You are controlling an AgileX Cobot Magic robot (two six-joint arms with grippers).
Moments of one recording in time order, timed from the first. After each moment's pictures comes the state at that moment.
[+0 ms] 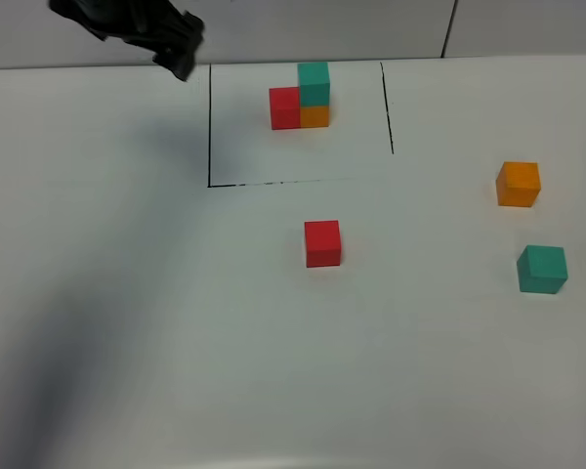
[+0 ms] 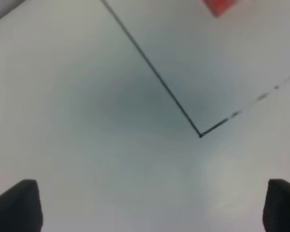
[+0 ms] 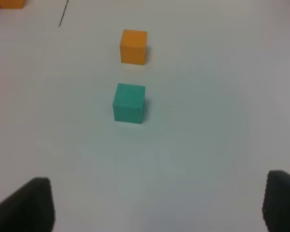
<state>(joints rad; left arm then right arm) -0.30 2.09 -2.12 0.08 1.19 0.23 0.02 0.00 -0.50 -0.04 1.08 -0.01</state>
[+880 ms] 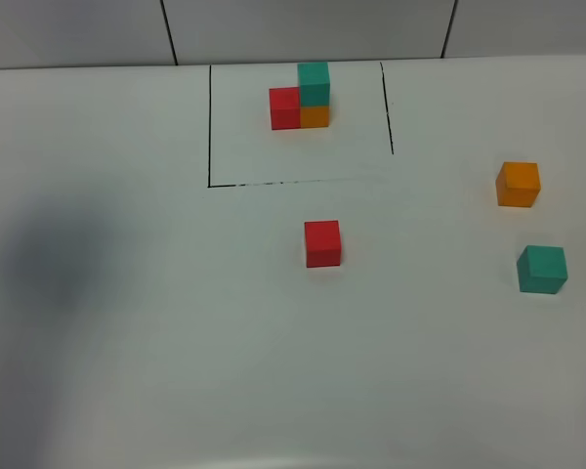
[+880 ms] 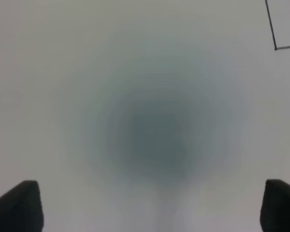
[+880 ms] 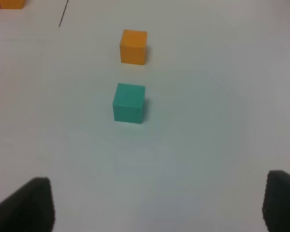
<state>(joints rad) -0.10 1.27 -1.30 0.11 1.06 0.02 0.02 0.00 -0.50 -0.04 1.08 -0.01</state>
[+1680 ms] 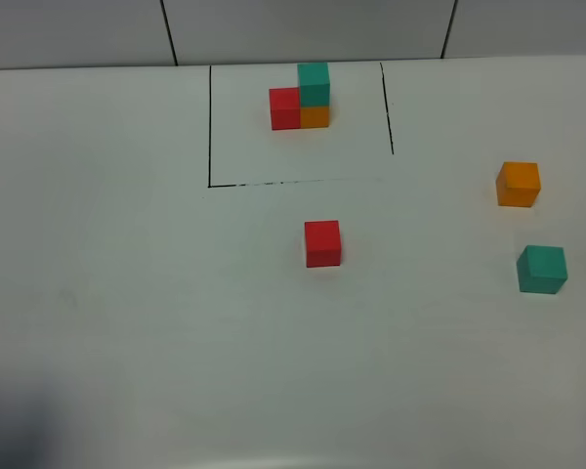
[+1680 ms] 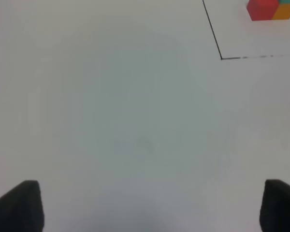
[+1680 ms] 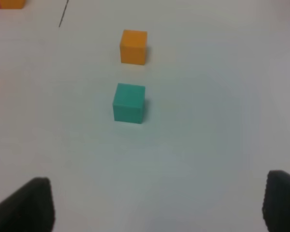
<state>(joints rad) -0.10 0.39 -0.70 0.03 0.96 -0.01 0.02 0.00 -0.50 -0.04 1.08 -0.01</state>
